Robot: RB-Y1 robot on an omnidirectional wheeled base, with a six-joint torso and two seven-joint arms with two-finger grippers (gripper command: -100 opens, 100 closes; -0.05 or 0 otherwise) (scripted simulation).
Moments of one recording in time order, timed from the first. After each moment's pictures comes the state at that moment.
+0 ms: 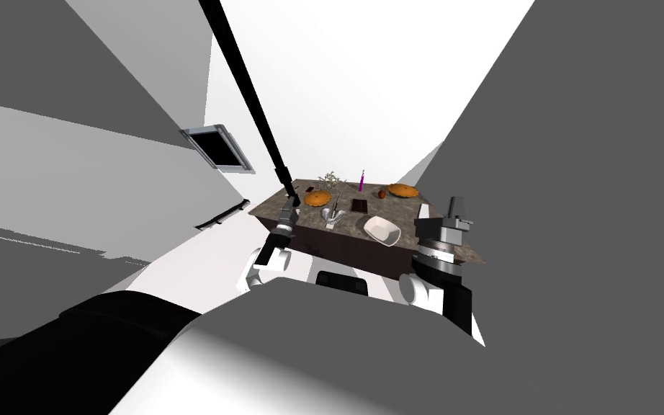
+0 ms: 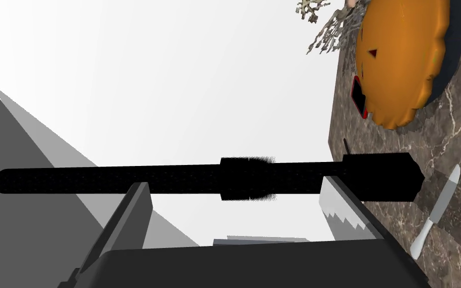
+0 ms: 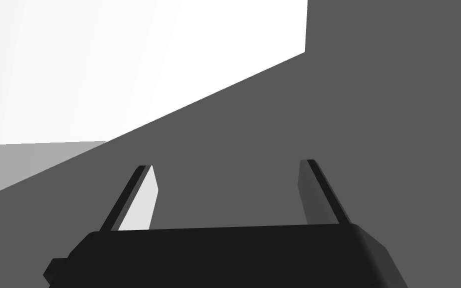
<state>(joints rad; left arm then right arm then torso) 0.44 0.14 0.01 -2.32 -0.09 0.15 0.14 0.50 0.03 0.05 -2.32 -0.08 -0.40 0.00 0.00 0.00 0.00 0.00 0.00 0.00</state>
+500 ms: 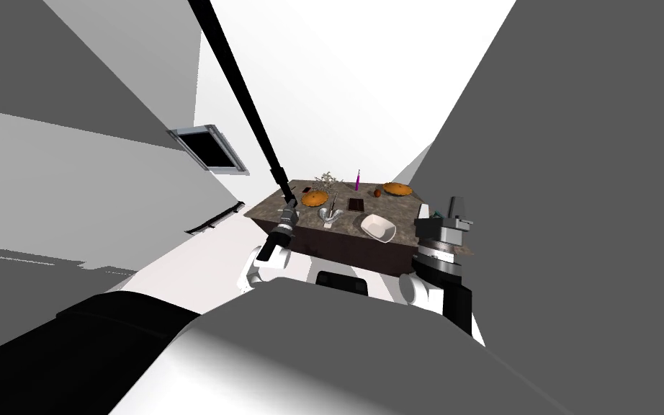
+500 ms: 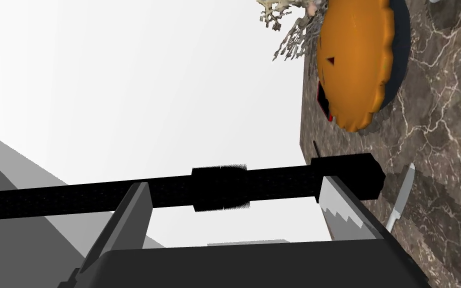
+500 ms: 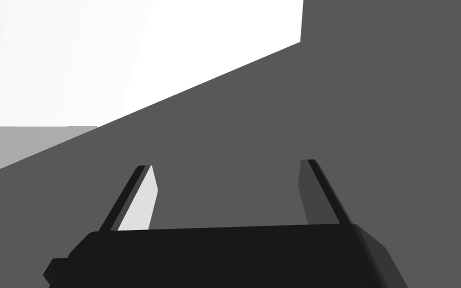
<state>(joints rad) 0.41 0.16 0.02 -2.31 -0.11 0.28 0.17 0.50 0.03 0.05 -2.32 -0.08 -0.40 0.00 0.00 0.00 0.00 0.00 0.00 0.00</state>
